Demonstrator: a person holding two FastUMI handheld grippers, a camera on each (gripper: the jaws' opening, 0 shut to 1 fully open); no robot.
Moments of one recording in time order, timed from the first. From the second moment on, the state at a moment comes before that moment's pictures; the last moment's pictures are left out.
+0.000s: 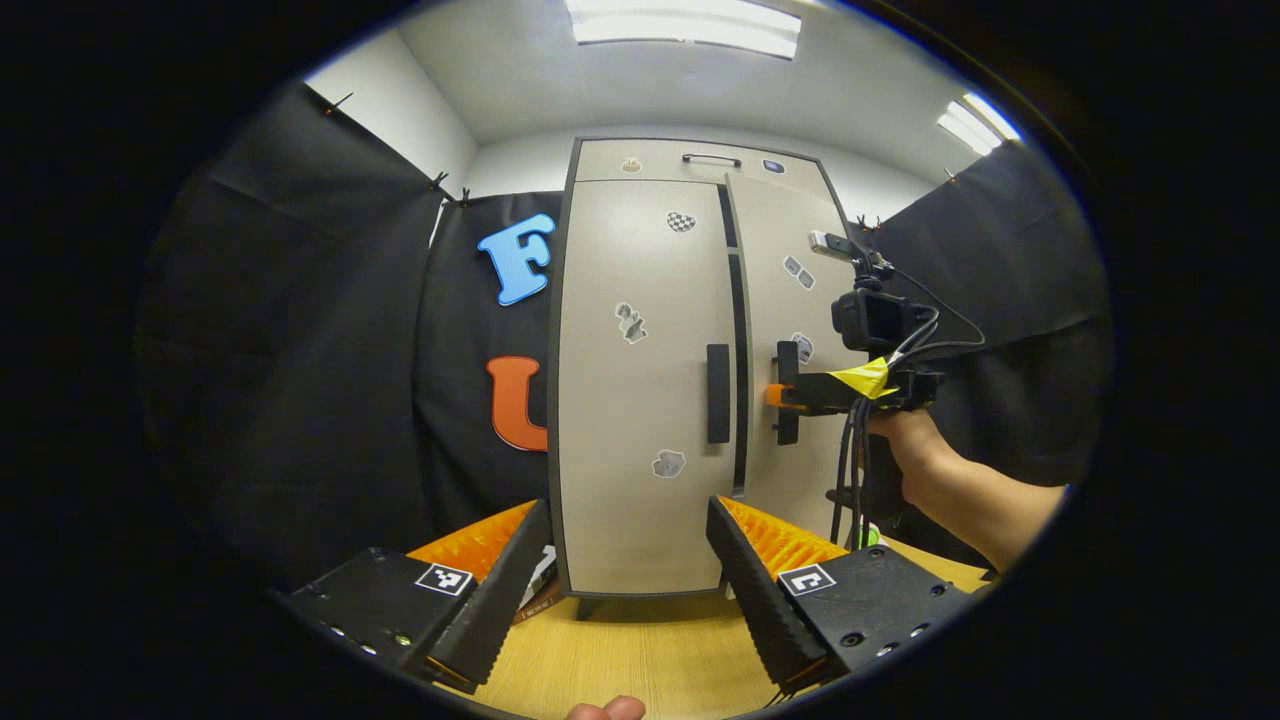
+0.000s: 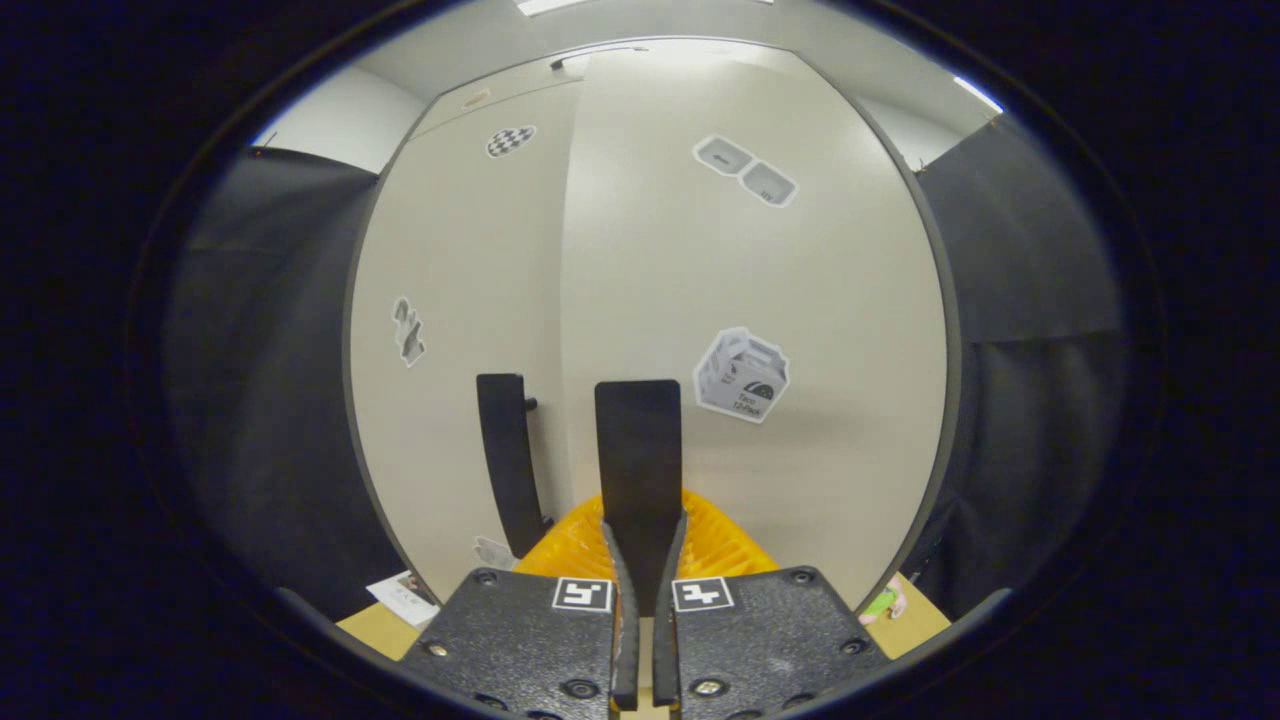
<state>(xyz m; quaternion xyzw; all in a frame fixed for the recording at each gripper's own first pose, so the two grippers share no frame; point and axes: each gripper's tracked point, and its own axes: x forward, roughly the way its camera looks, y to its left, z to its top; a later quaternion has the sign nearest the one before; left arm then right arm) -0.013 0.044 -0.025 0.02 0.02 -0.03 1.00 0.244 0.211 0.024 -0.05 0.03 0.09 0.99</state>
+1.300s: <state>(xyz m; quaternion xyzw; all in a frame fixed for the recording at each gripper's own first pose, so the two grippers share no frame) 0.016 -0.042 -0.024 0.01 0.00 -0.07 1.00 0.113 0.075 0.043 -0.06 0.02 0.09 0.99</state>
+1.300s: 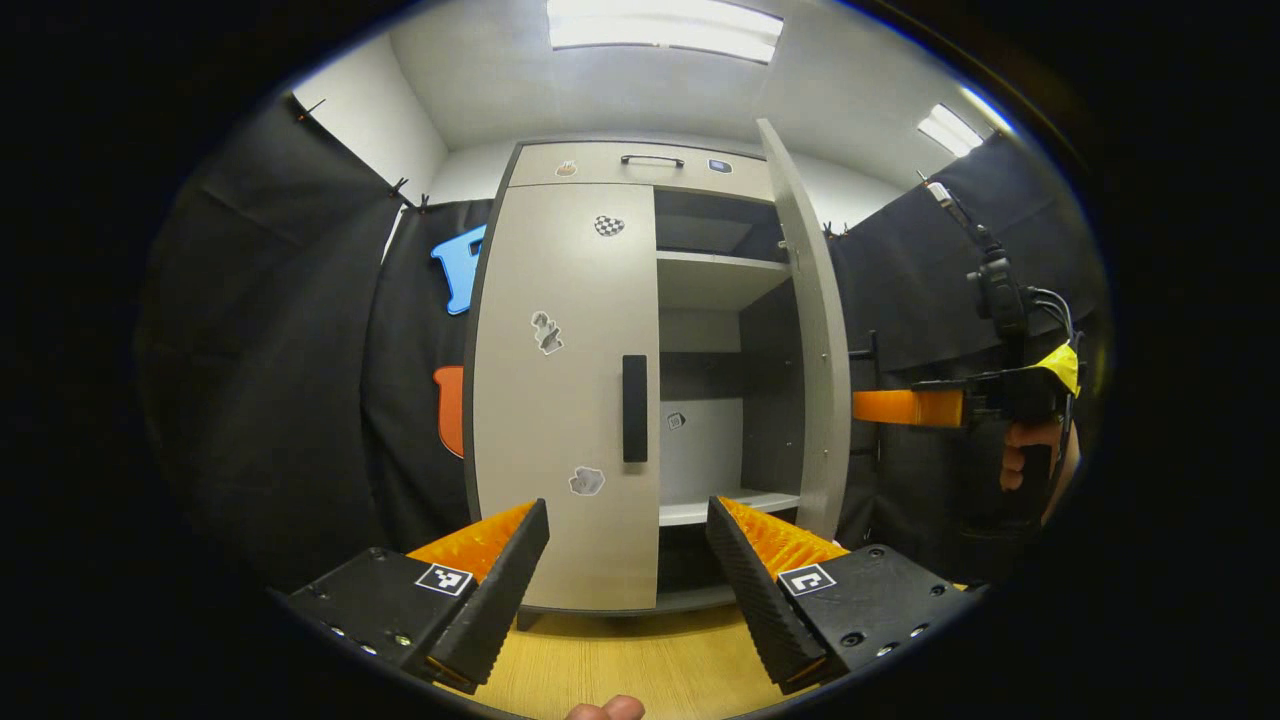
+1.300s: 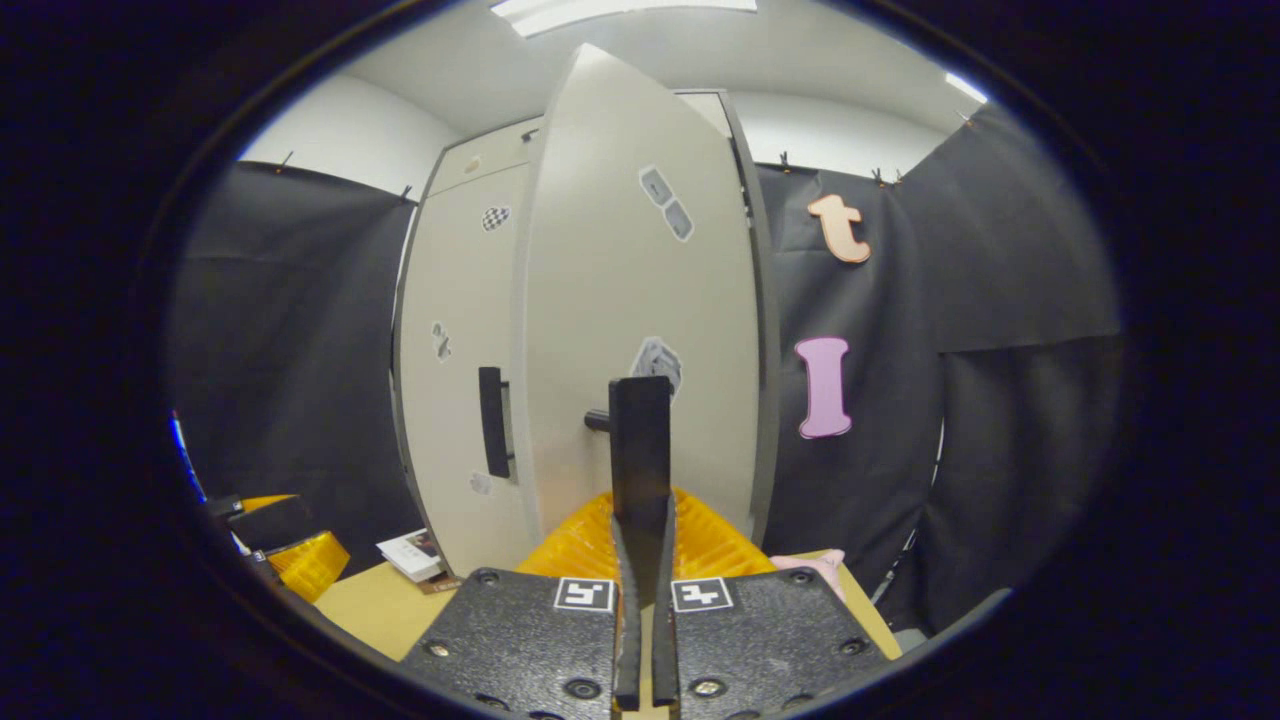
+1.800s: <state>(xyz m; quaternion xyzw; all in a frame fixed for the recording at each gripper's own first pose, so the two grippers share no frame) 0.031 -0.047 -0.032 0.00 0.01 -0.07 1.00 0.105 0.020 0.052 -0.07 0.01 0.04 1.00</state>
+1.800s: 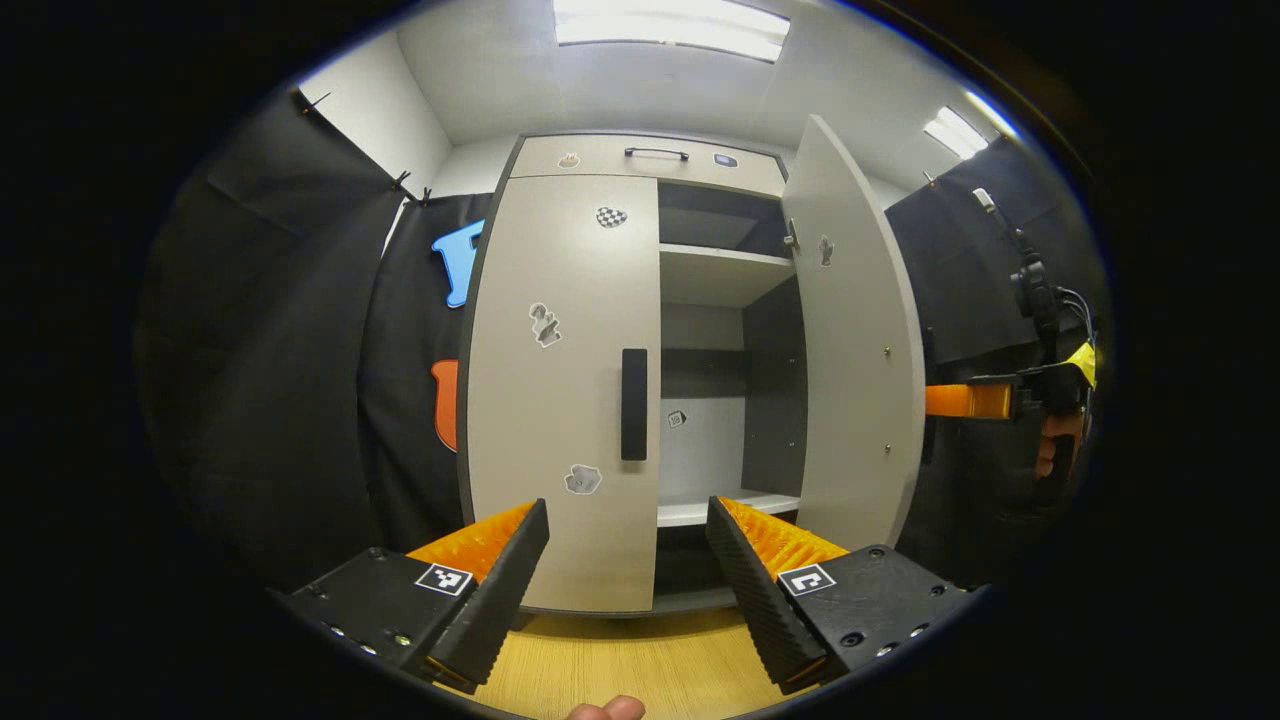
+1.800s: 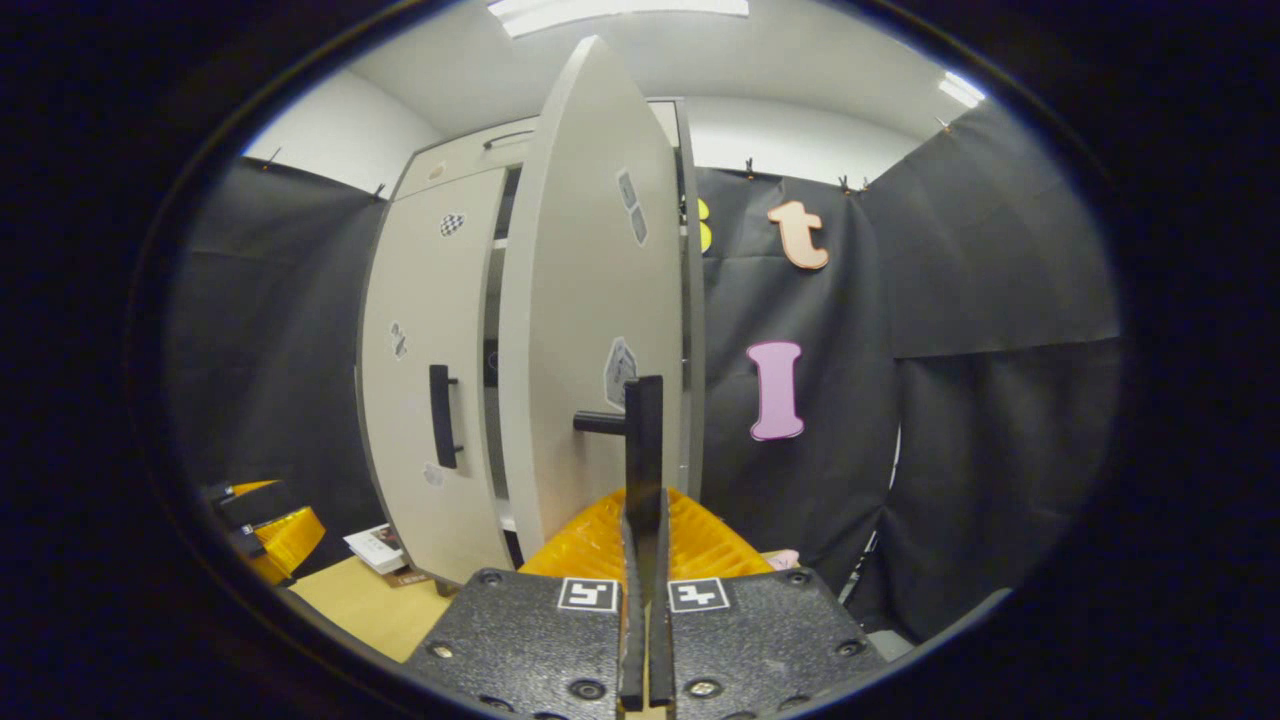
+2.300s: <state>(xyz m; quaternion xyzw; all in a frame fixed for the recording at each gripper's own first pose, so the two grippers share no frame) 0.035 -0.058 -0.038 0.00 0.01 -0.08 1.00 0.103 -0.030 0.057 -0.02 0.01 0.02 1.00</state>
